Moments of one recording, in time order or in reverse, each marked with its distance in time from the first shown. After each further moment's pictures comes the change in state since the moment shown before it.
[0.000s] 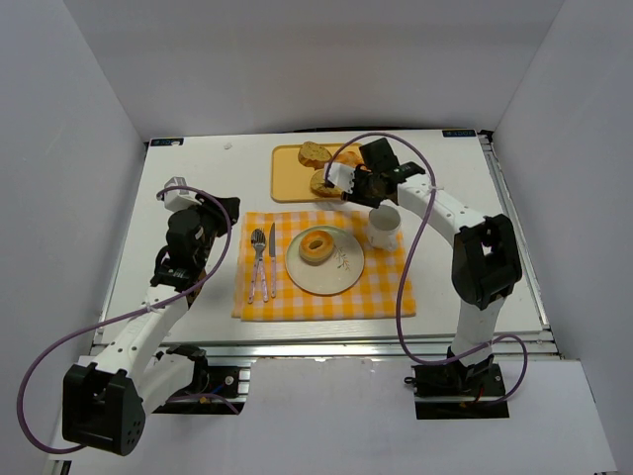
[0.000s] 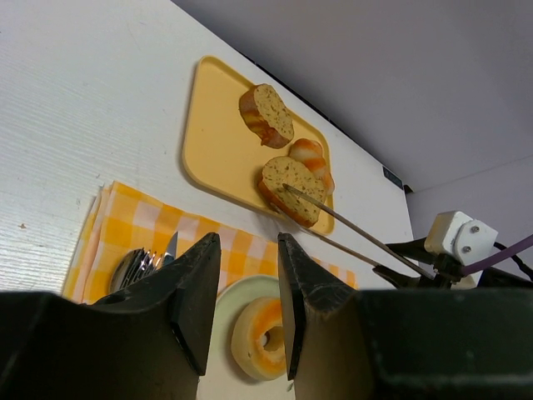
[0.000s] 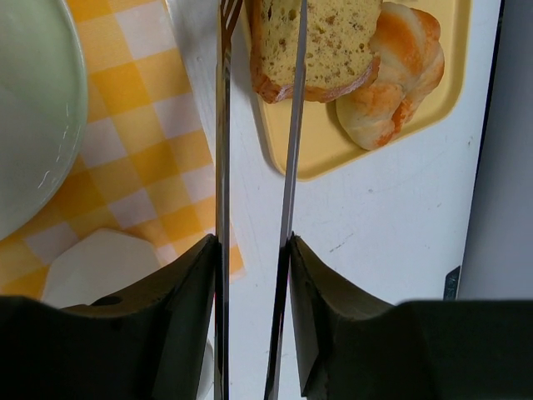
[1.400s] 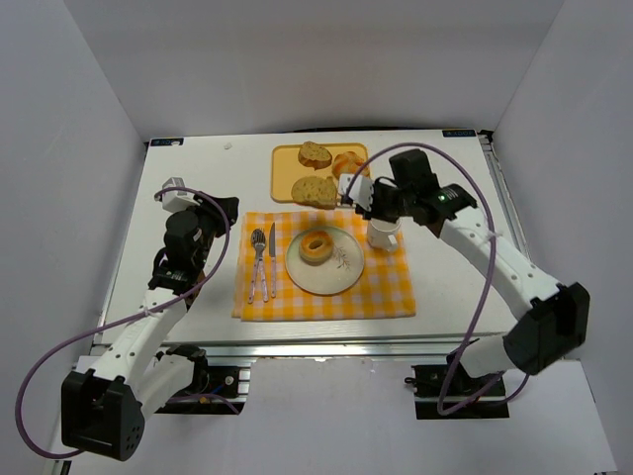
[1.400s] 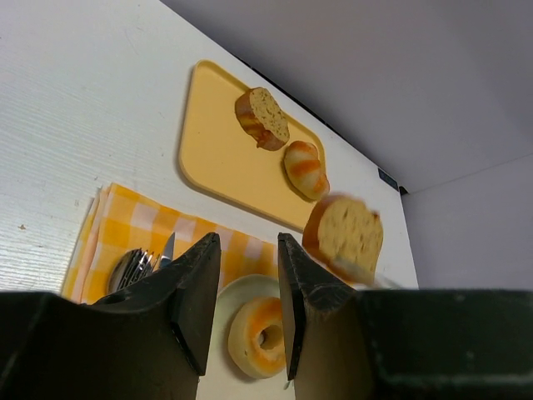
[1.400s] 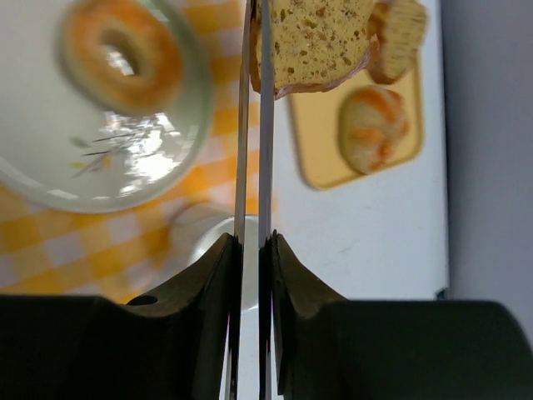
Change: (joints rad) left arm 0.000 -0.028 0.000 -0.016 -0.001 0.001; right arm 0.050 -0.429 -0.177 -0.080 -0.165 0.050
